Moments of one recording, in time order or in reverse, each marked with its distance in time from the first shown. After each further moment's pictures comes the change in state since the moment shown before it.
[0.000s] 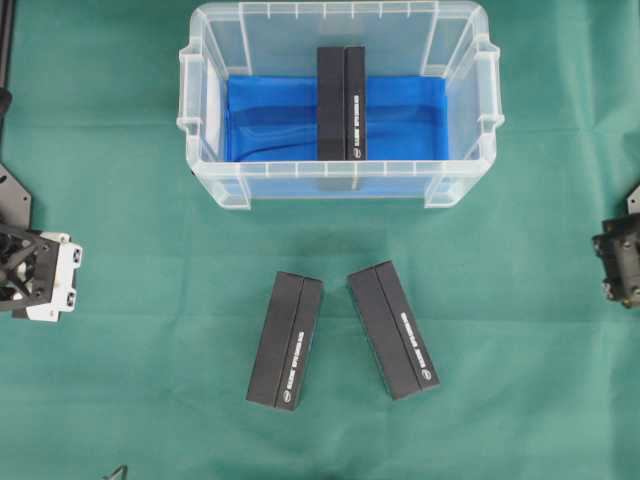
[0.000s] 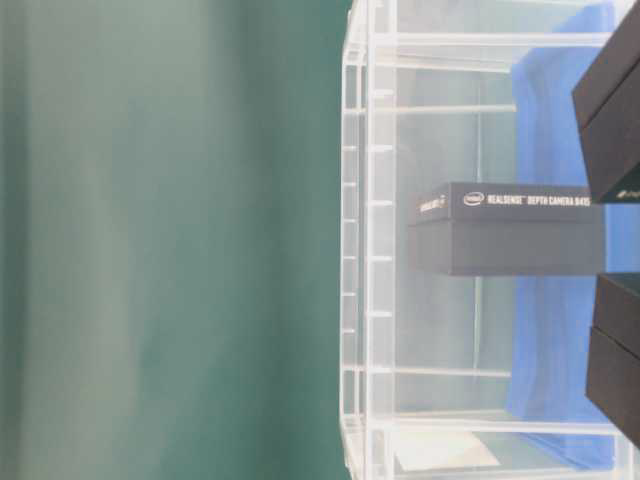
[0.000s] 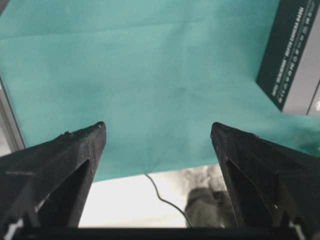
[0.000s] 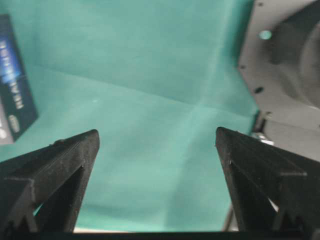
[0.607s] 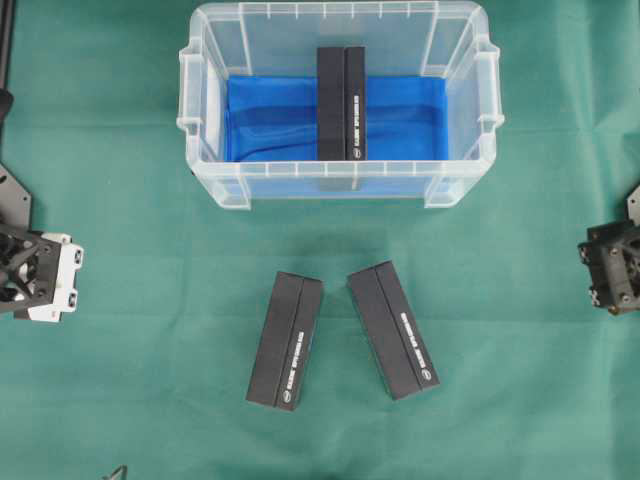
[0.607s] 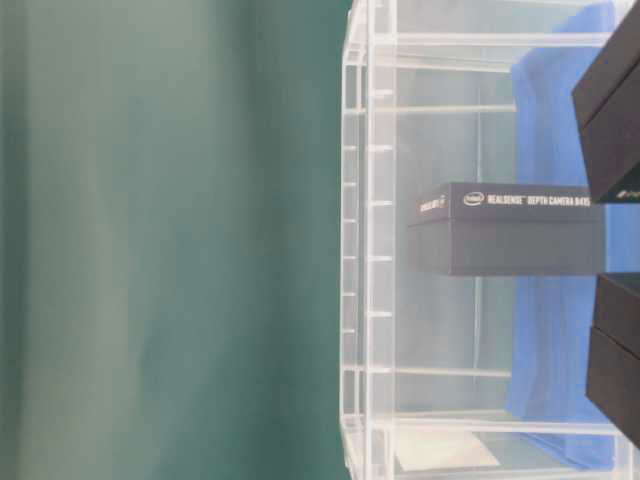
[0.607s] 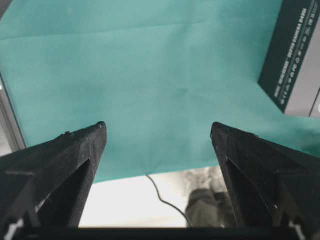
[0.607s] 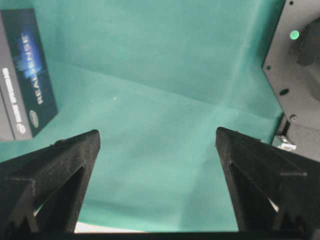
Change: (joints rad) left arm 0.000 0.002 0.002 0.002 0.000 -0.002; right arm 0.000 -0.002 0.012 0.000 -0.052 0.006
